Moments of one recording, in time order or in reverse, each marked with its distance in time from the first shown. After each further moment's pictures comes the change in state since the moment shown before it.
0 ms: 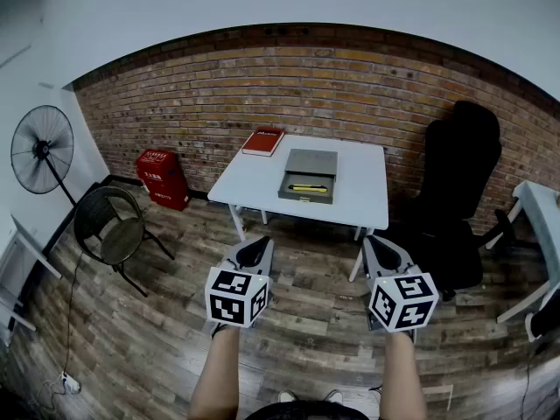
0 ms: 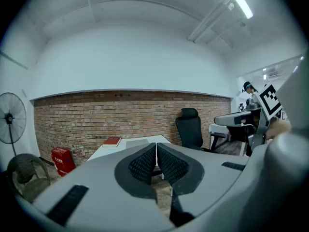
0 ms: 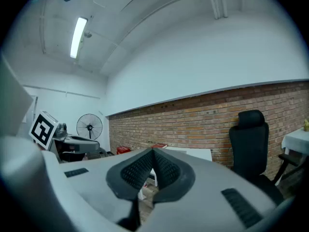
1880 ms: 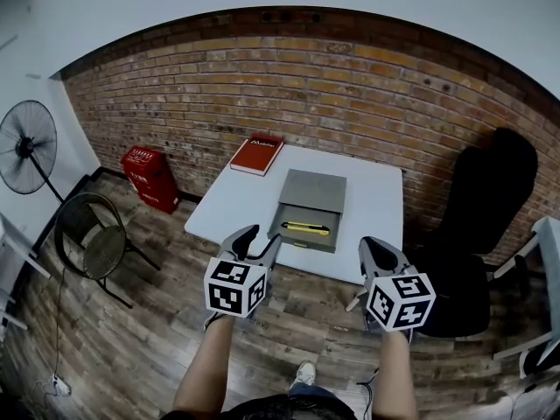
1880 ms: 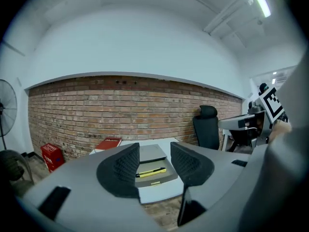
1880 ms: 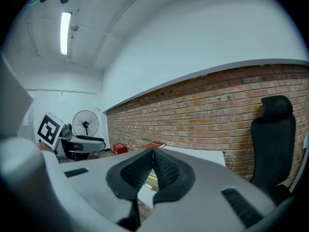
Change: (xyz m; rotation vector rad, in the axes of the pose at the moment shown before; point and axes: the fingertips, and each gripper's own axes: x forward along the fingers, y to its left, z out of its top) left arm 0.247 0.120 0.014 -0.064 0.032 0.026; right arm 0.254 -0.102 -0.001 0.019 0.076 0.070
